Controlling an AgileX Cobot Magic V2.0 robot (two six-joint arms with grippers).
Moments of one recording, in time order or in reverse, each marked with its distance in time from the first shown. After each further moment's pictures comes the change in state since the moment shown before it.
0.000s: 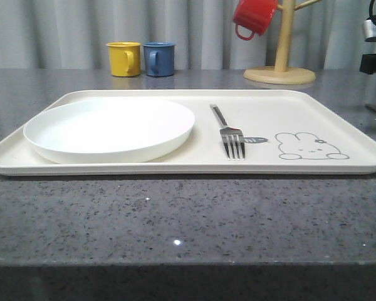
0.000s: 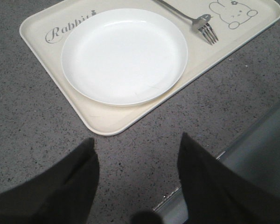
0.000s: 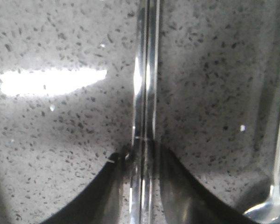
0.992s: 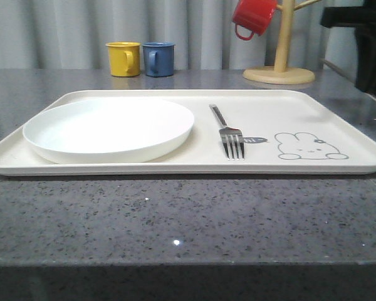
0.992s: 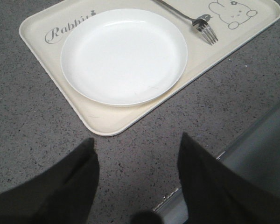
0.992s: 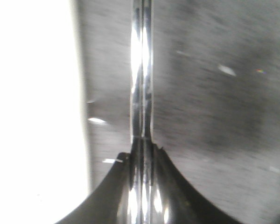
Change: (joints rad) left arm 0.000 0.000 0.000 0.000 0.000 0.000; right arm 0.125 0.000 -0.174 0.067 0.000 -0.012
